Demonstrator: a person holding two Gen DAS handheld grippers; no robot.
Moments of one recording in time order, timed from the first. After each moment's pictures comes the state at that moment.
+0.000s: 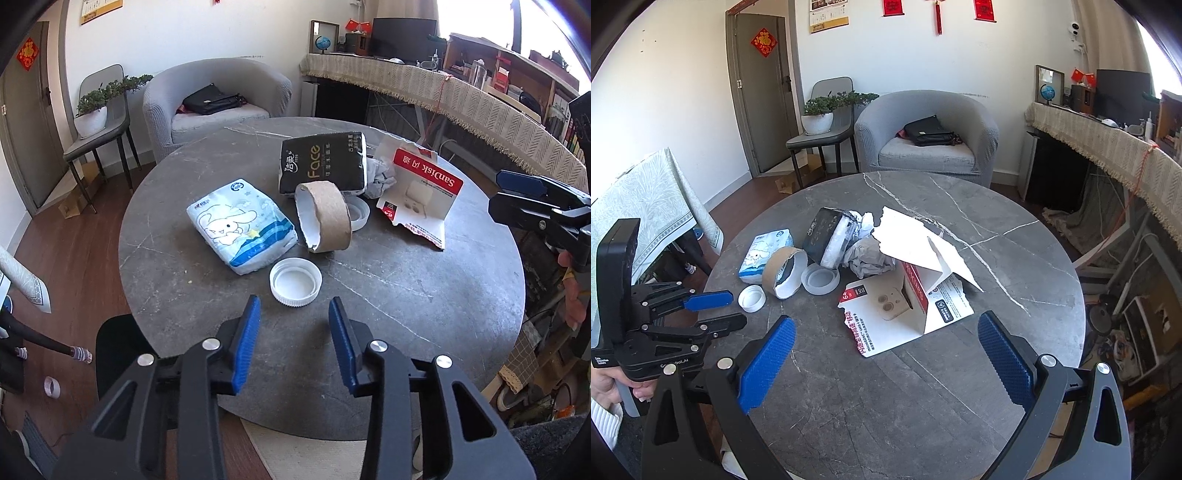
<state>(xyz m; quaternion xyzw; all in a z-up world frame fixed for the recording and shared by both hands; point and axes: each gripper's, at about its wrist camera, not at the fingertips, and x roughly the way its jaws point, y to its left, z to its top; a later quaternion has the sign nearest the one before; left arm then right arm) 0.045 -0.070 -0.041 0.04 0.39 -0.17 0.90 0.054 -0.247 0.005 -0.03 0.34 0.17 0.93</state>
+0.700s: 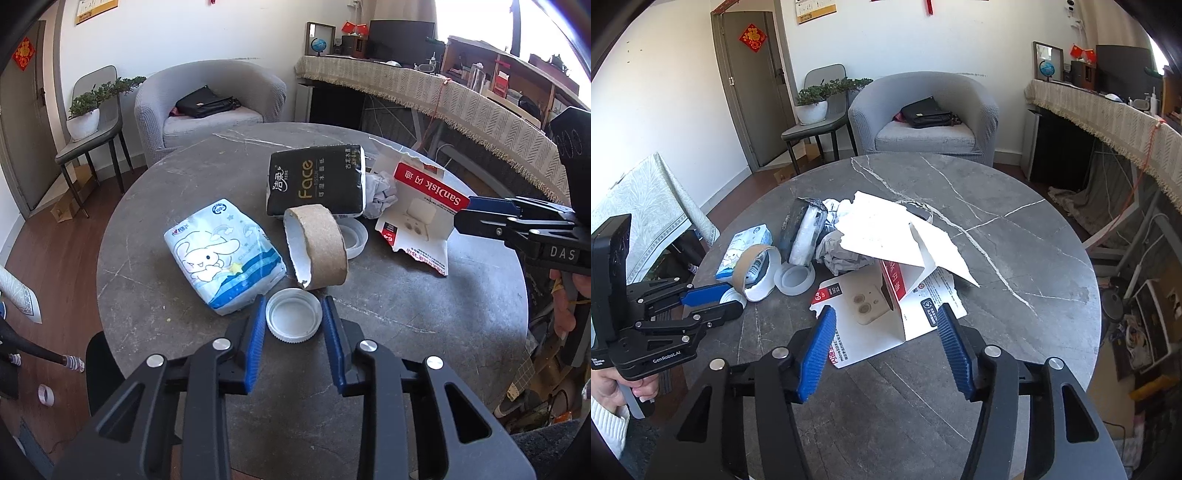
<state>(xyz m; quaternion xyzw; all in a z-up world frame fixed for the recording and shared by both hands) 0.073 -0.080 -0.038 0.03 0.39 -0.18 0.90 0.089 -0.261 -0.017 0.00 0.38 0.18 0.91</state>
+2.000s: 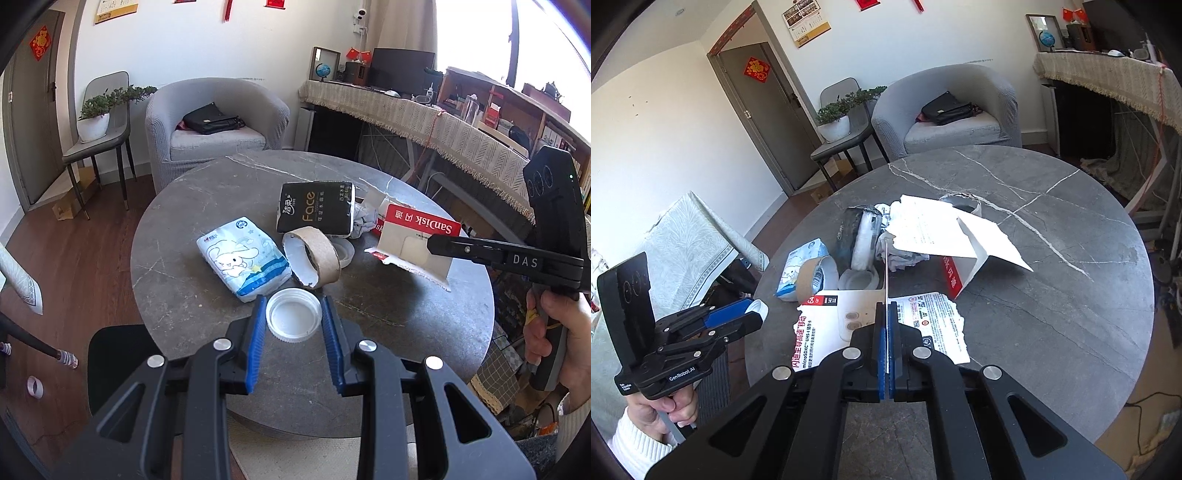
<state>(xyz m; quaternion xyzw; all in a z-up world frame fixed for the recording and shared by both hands) 0.032 -0.054 -0.006 0.00 0.35 -0.18 0.92 0.070 -0.256 -0.007 0.11 0.37 0.24 0.89</state>
